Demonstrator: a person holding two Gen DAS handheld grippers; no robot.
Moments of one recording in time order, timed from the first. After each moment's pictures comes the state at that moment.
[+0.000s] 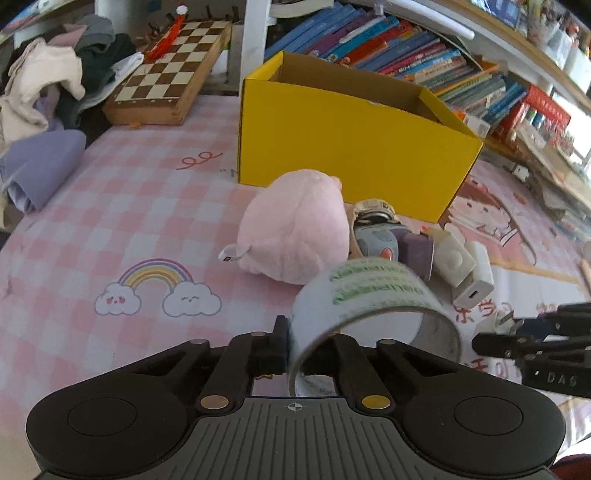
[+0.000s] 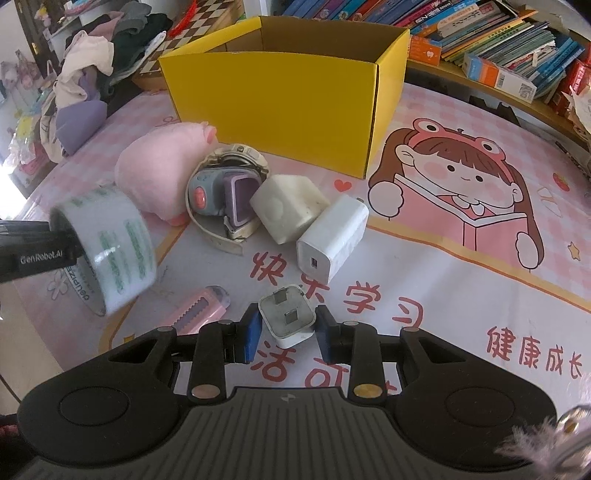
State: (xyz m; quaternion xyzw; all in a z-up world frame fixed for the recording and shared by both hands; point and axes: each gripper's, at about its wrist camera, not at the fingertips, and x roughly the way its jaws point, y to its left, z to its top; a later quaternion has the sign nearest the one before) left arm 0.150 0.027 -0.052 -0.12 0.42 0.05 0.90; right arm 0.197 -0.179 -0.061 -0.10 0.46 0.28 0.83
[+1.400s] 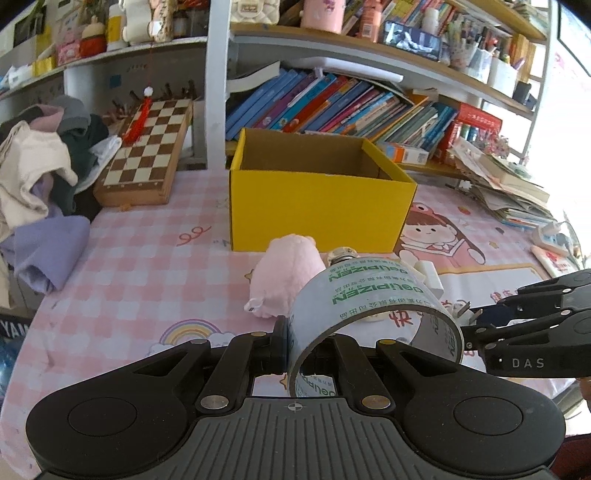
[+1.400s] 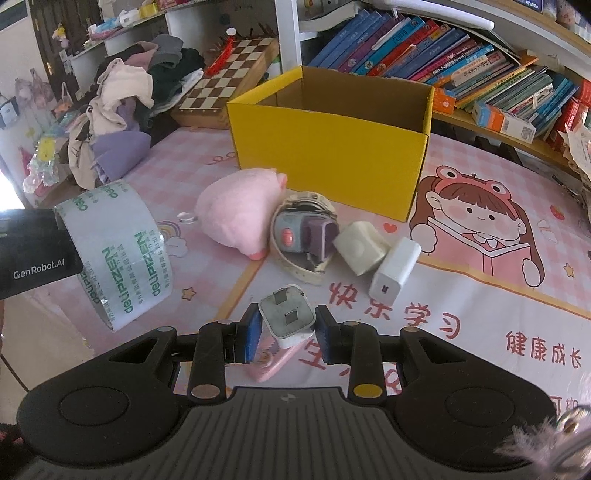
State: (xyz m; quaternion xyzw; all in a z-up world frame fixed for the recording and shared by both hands) left arm 0.097 0.050 0.002 -0.04 0.34 -0.03 0.94; right arm 0.137 -0.140 -0.015 -0.09 0.41 0.29 0.86
